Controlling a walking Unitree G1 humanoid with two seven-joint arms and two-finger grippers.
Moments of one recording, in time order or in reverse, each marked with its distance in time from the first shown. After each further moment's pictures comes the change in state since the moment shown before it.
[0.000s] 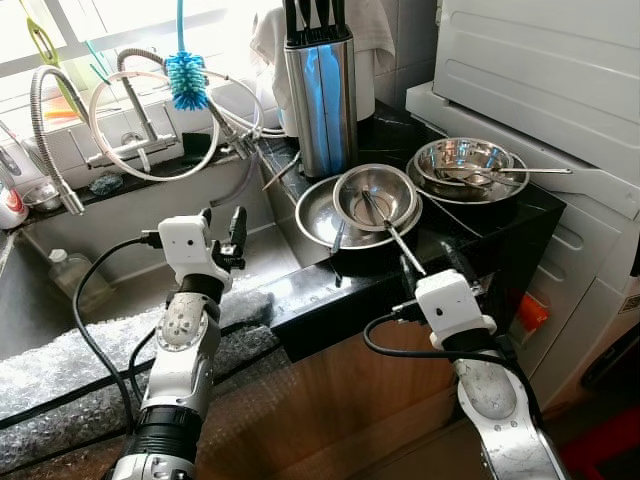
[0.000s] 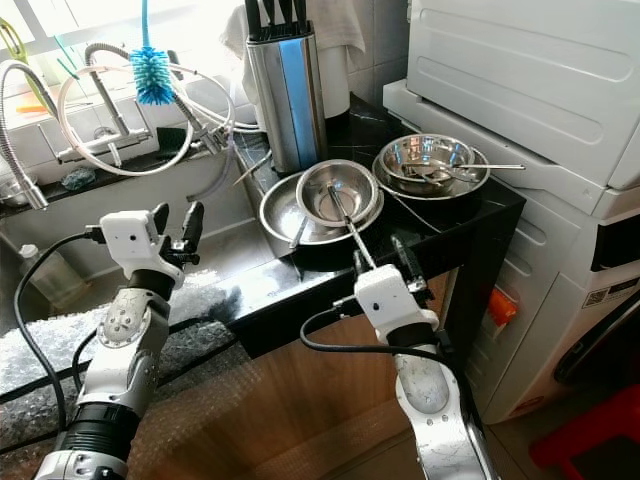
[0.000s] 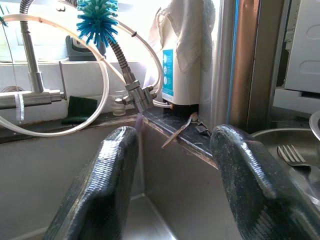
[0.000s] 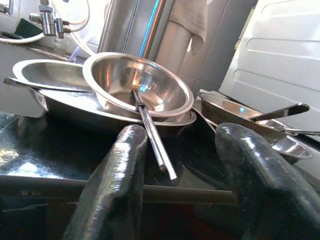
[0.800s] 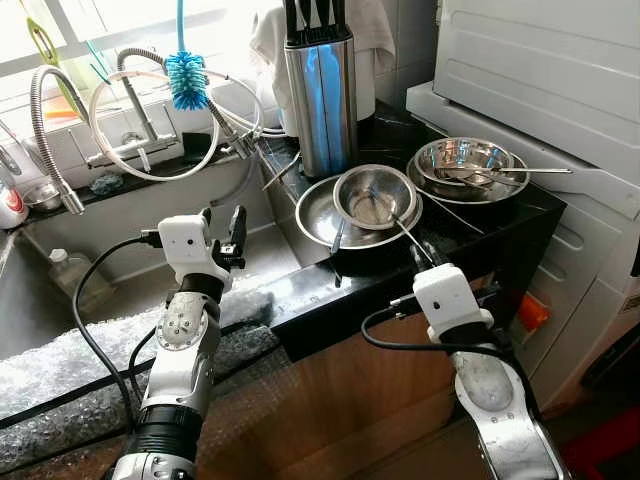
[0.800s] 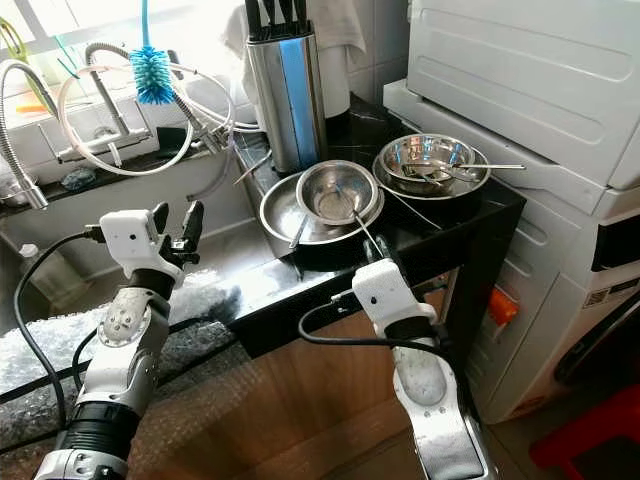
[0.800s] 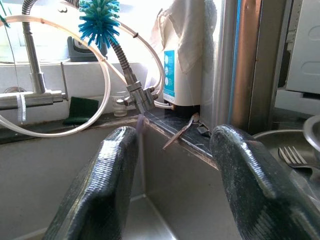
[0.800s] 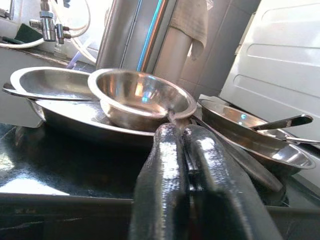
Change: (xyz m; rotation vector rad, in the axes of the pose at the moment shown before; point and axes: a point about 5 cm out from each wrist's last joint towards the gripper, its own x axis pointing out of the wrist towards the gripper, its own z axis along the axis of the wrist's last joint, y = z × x) left arm 0.001 0.000 0.001 0.000 -0.004 0.003; right arm 0.006 -0.001 0.004 -0.004 -0.016 -0.002
